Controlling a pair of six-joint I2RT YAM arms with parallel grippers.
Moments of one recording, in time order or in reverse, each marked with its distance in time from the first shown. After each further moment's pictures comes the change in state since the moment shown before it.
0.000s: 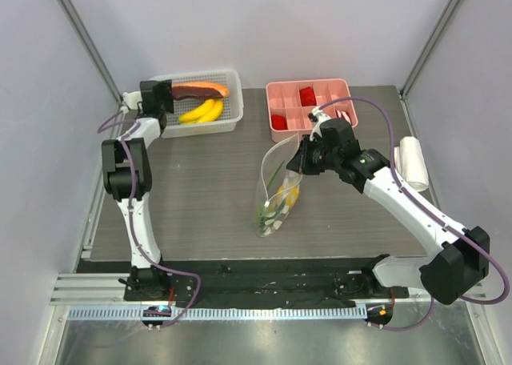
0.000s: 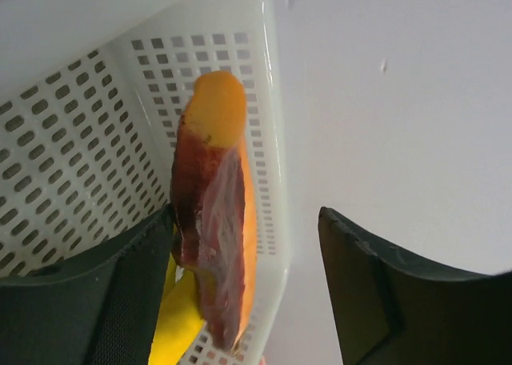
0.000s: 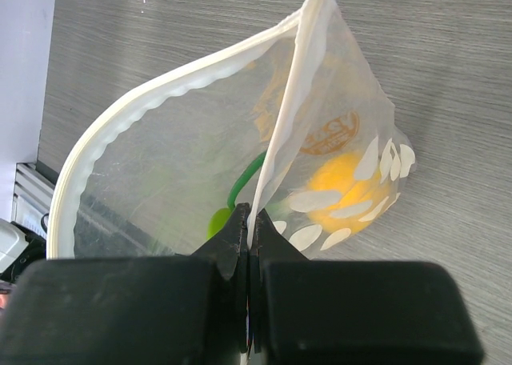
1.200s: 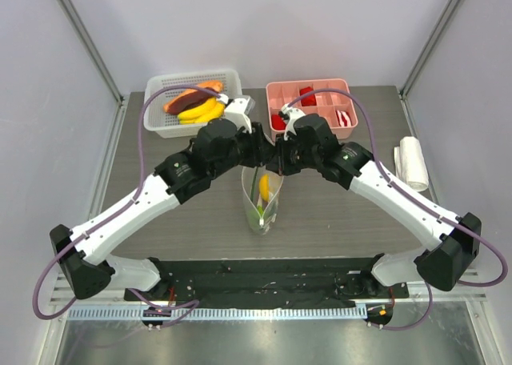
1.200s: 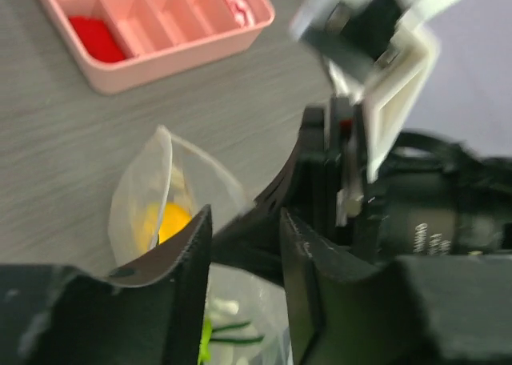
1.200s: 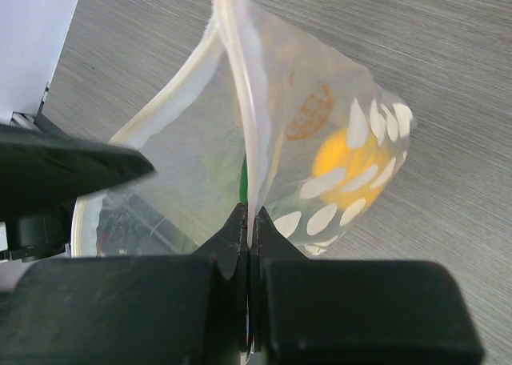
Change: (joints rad) left arm -0.905 -0.968 -0.343 -0.599 0.045 0.989; right arm 0.190 0.095 0.193 -0.070 0.081 -0.068
